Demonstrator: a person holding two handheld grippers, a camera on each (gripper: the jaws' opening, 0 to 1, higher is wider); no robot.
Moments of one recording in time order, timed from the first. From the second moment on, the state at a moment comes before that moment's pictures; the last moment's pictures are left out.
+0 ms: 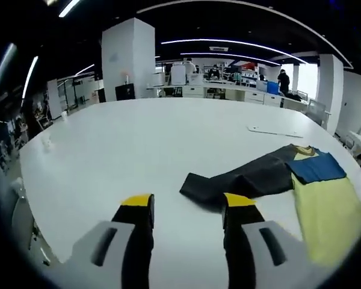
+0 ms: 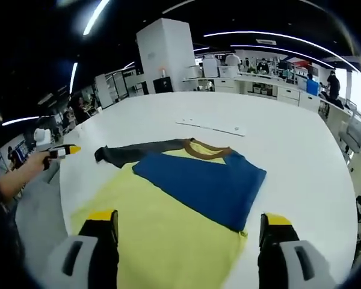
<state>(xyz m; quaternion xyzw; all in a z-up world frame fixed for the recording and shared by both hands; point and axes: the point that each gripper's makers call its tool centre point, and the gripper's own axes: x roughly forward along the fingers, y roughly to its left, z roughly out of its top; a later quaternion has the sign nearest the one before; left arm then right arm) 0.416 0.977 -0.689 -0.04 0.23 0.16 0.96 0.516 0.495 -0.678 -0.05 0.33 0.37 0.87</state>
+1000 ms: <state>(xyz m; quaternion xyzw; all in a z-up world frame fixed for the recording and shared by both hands) 0.462 0.980 -0.765 -0.10 0.30 0.15 0.94 0.488 0.478 -0.673 -0.08 0.31 0.37 0.87</state>
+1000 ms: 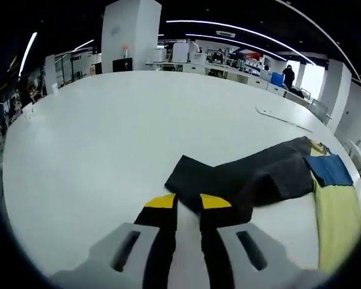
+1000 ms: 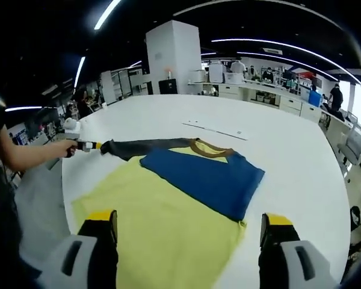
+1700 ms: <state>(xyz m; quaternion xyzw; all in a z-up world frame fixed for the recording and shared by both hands) 0.487 1.003 -0.752 -0.04 0.30 0.13 0.94 0.476 0.459 -0.672 -0.07 0.32 0.34 0.88</state>
